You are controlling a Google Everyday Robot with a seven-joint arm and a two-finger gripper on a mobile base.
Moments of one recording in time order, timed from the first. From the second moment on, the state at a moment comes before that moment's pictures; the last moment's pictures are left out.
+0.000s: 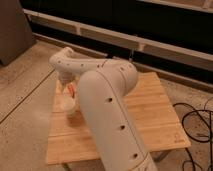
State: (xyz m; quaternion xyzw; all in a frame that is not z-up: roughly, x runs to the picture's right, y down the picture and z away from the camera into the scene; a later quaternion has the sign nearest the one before) arm -0.244 -0.007 0.919 -0.26 0.07 0.43 0.86
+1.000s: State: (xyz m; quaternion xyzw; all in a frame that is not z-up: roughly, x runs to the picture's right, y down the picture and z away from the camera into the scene) arm -0.239 0.023 0.999 -0.30 0.13 0.43 0.84
